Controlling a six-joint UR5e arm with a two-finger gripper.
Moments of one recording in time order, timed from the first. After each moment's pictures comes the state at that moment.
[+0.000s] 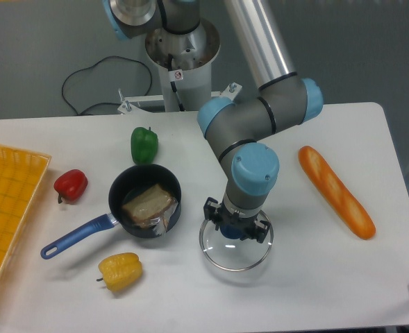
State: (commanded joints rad) arm 2.50 -2.04 -1.48 -1.16 1.46 0.93
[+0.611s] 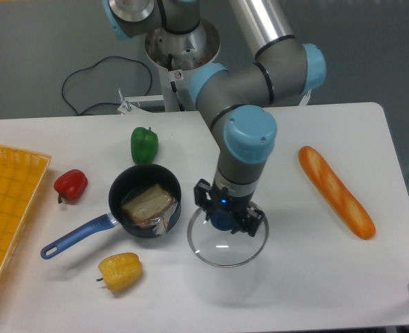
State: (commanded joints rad) arm 2.41 -1.98 -1.45 -1.21 1.39 0.95
